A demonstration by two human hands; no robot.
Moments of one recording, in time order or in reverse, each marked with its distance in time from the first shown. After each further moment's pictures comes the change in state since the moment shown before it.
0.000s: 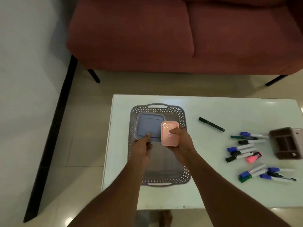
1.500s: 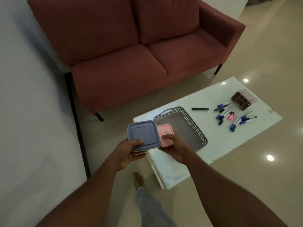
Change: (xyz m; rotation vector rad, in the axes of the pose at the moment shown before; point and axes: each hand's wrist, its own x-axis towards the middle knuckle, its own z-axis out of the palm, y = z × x) left_hand -0.188 0.297 -0.187 0.842 -0.622 0.013; right_hand -0.241 0.085 0.206 0.320 -0.054 -0.174
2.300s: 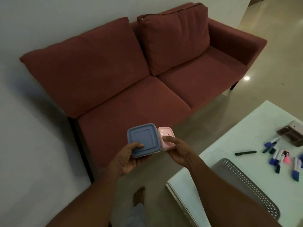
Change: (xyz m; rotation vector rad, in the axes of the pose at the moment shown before) left_hand 0.243 0.369 -0.114 -0.062 -0.043 -0.045; right_hand 0.289 -0.189 0.267 0.217 -0.011 -0.057
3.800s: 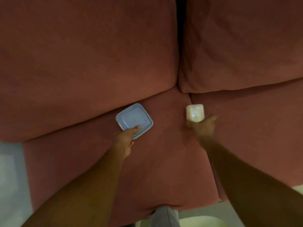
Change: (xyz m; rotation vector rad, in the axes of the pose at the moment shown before) left_hand 0.634 0.285 0.060 -0.058 0.757 -0.315; right_hand 0.696 -0.319 0.010 -1.092 0.599 0.035
